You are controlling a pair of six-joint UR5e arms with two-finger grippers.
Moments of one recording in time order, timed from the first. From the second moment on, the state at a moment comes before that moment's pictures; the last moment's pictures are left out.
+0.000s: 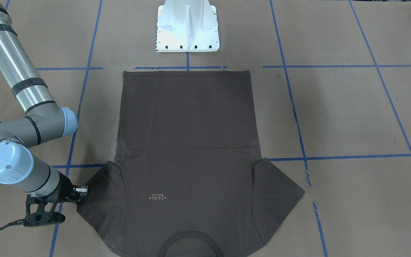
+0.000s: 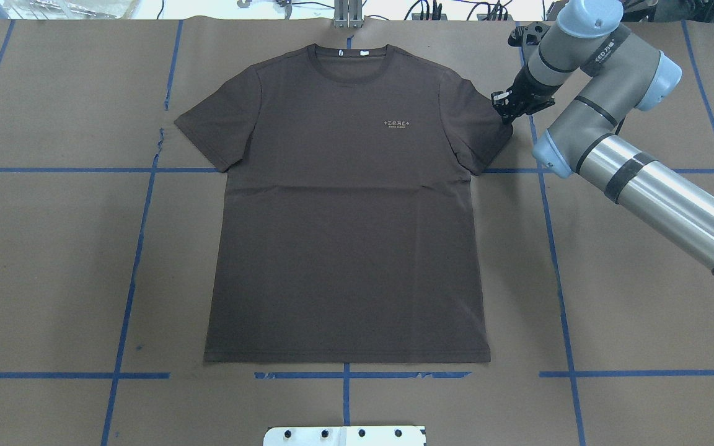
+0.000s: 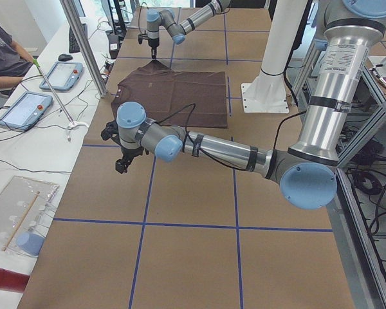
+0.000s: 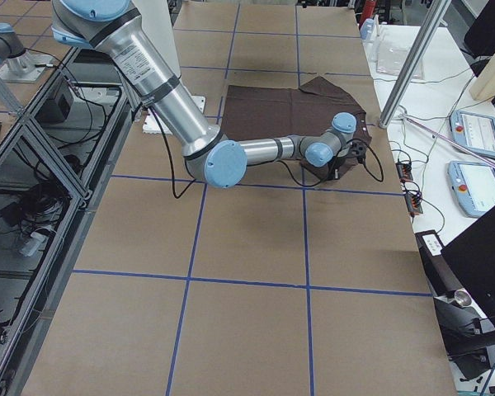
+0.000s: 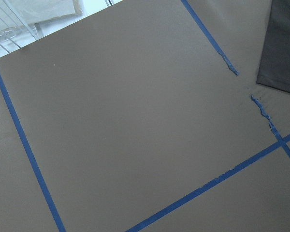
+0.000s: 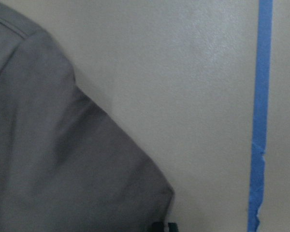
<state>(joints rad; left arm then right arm) -1.41 -1.78 -1.57 -1.91 -2.38 0.00 0.96 -0.84 0.97 -1.03 2.15 0.78</state>
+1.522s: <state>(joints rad) -1.41 -1.79 -1.56 -1.91 -2.38 -0.04 0.79 -0.66 1.06 -1.03 1.99 0.82</state>
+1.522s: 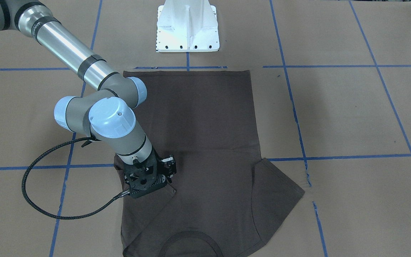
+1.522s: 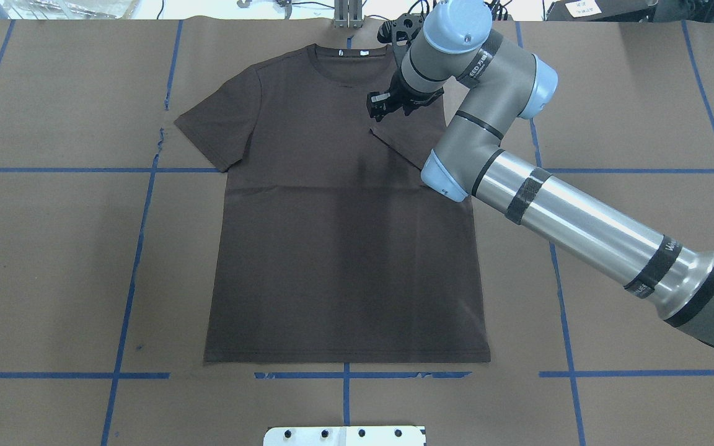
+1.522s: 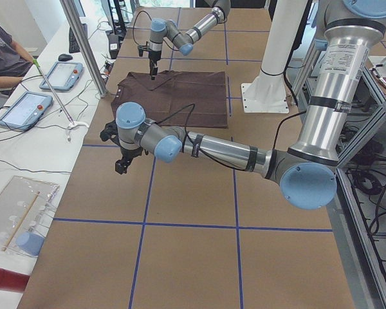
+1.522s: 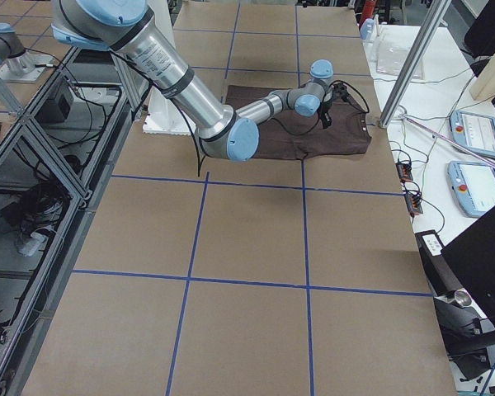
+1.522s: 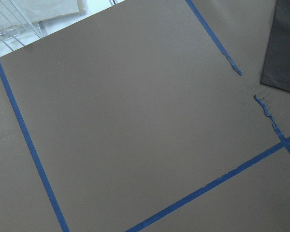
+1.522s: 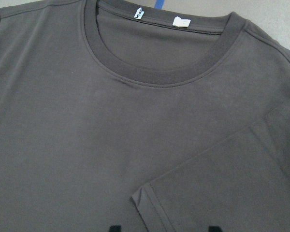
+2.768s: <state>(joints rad) -0.87 -2.01 -1.39 -2.26 -1.78 -1.12 1.09 -0.96 1.58 -1.64 2.29 0.60</state>
